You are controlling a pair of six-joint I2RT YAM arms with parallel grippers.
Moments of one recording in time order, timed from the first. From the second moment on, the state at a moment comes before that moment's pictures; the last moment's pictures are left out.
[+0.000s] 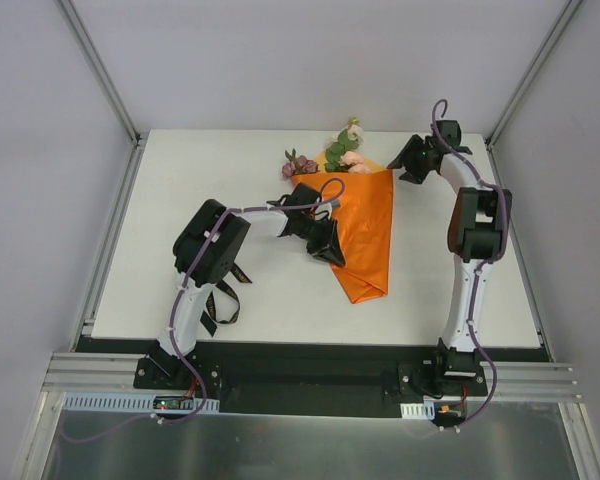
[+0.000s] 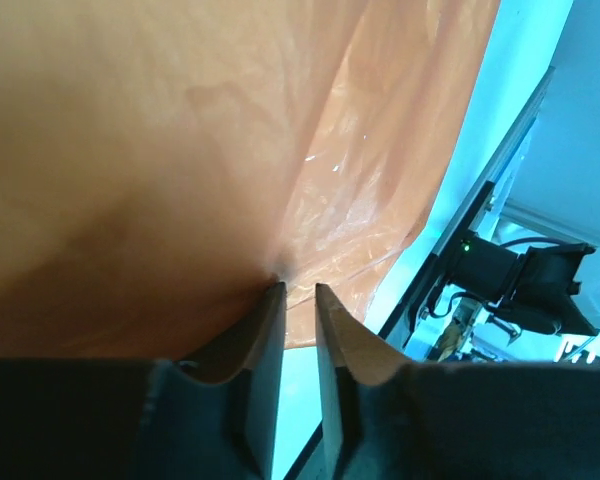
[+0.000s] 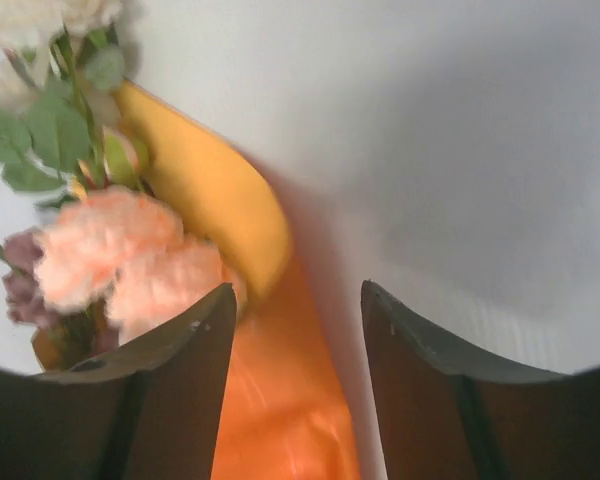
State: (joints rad) left arm -0.63 2.22 1.43 -0.18 0.81 -0.68; right arm -0.02 2.45 2.04 -0.41 -0.38 0.62
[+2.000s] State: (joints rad) left arm -0.61 2.28 1.29 0.58 0.28 -1.12; right arm 0.22 0.89 0.87 -0.64 -0.41 0.46
